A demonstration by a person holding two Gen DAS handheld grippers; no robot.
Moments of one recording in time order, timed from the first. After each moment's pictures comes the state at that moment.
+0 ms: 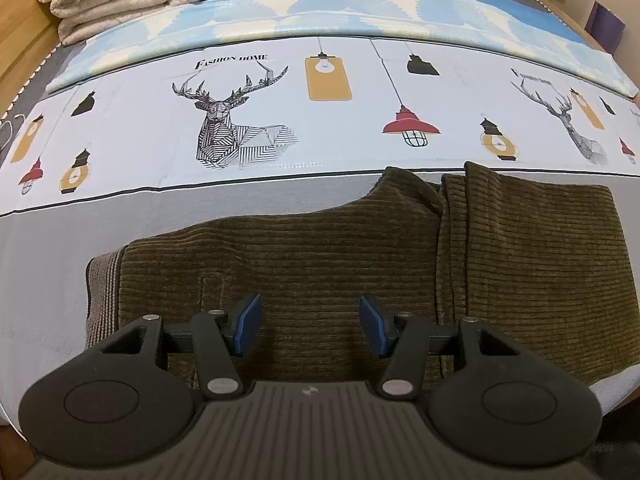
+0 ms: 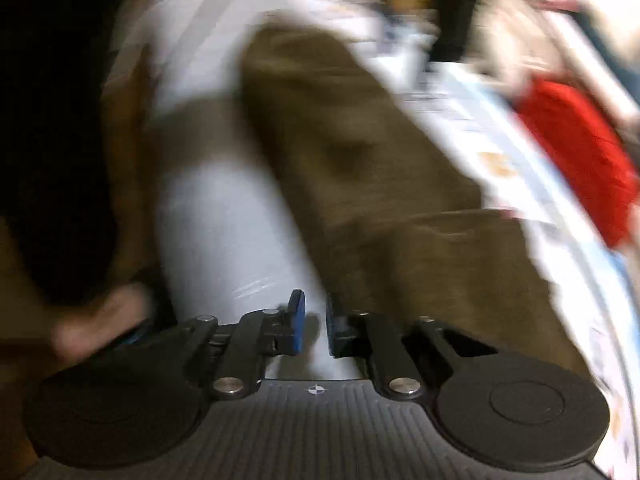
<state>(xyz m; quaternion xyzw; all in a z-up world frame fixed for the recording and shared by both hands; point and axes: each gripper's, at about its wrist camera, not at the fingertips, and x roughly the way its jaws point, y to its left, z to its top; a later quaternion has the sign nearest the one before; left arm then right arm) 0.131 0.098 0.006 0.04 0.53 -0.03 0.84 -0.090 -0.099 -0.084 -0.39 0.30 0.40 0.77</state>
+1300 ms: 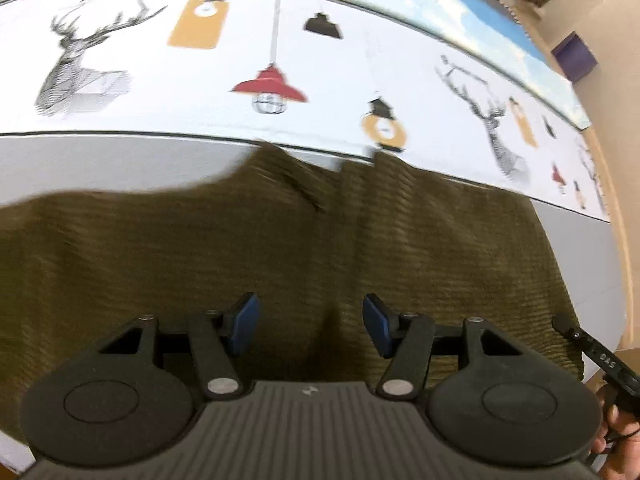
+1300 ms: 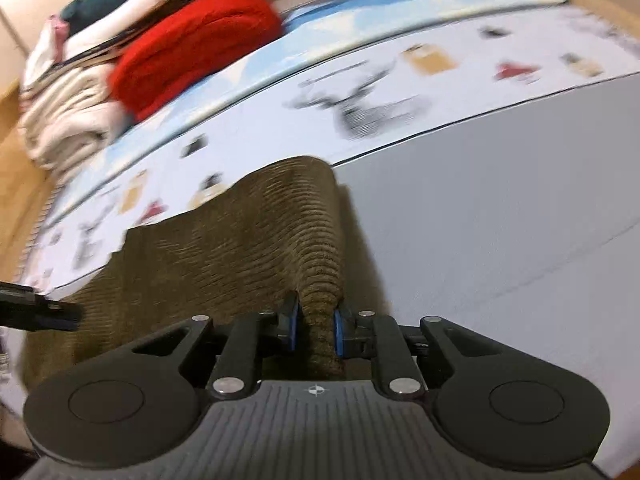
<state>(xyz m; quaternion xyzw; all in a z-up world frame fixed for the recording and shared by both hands) 0.179 -0.011 -0.031 -0.11 0.59 -0.11 0.79 0.024 -0.430 -0.040 0.20 0.41 0.01 0.89</state>
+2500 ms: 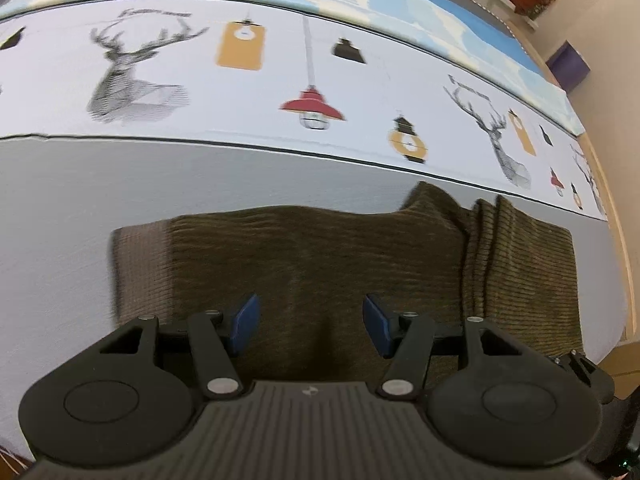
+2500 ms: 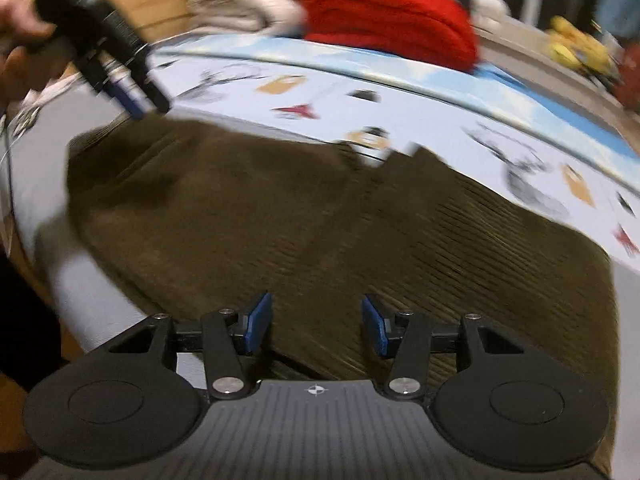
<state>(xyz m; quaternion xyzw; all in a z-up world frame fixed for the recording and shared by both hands) 0.144 0.063 -0.009 -0.10 0.57 -0.11 0.81 -0.023 -0.273 -0.067 -0.11 0.36 0.22 0.90</state>
